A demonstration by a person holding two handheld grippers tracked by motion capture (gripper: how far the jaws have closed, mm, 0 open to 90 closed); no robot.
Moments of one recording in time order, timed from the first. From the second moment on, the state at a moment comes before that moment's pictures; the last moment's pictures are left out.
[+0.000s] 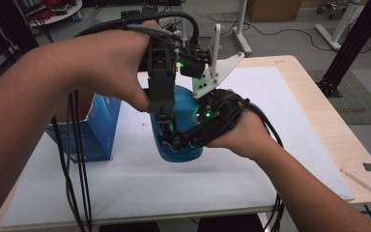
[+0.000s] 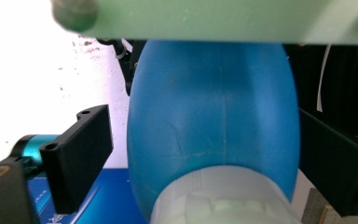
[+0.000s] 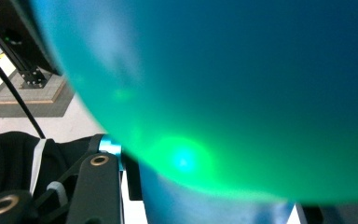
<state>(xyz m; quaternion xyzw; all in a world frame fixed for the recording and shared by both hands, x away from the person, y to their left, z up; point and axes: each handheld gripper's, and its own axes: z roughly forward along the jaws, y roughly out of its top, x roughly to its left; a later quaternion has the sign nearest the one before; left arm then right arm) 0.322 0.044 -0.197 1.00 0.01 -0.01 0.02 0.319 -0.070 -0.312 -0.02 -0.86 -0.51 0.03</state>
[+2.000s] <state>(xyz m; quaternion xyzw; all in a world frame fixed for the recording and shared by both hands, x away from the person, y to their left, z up) 0.325 0.041 -0.196 1.00 0.02 -0.01 0.01 0.322 -0.066 -0.312 -0.02 -0.85 -0.52 0.03</state>
